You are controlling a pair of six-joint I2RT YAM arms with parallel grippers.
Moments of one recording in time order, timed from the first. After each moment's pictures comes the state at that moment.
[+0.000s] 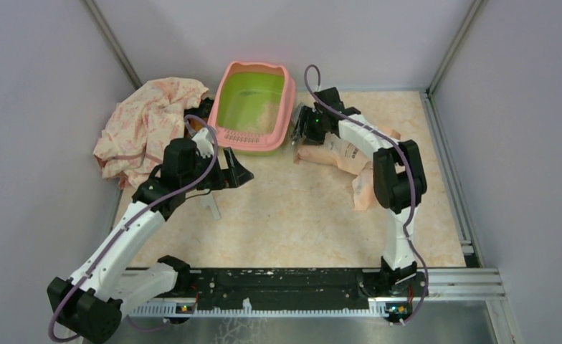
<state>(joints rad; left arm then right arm) -0.43 0.97 0.88 -0.45 0.27 -0.54 0.39 2.07 1.67 -0.43 -0.32 0.58</state>
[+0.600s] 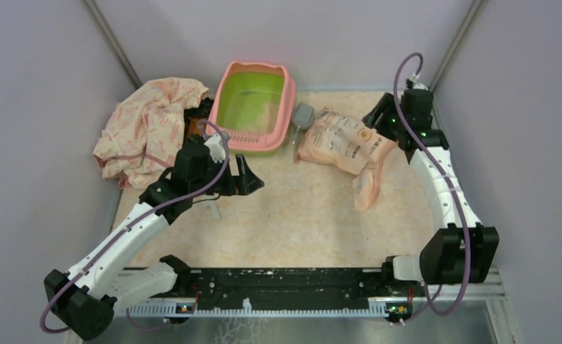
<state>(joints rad) -0.55 0.97 0.88 -0.44 0.23 -0.56 0.08 1.36 1.28 -0.44 -0.16 0.50</state>
